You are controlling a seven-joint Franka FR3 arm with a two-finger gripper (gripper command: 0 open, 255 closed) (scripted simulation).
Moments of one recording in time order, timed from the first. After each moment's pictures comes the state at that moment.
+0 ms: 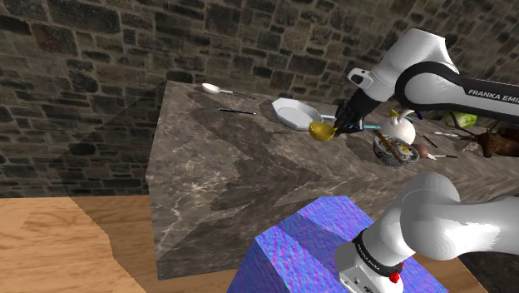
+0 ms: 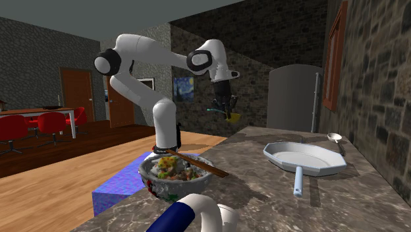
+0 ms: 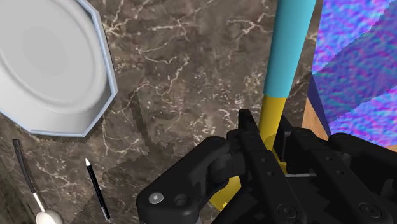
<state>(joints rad) 0.25 -0.98 -0.41 -2.75 -0.36 1.99 -1.04</state>
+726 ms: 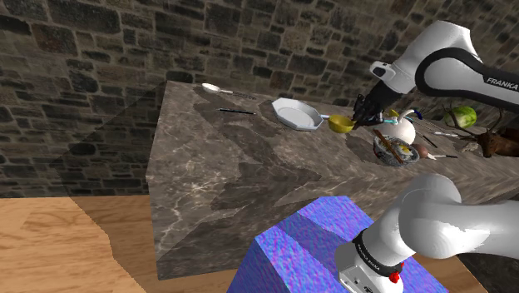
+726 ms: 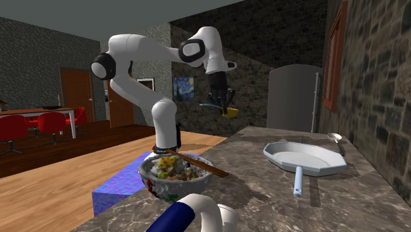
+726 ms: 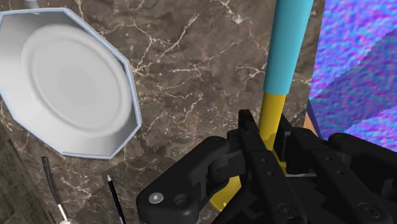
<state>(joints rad) 0.19 -1.02 -0.50 -2.66 -0.42 1.88 -1.18</state>
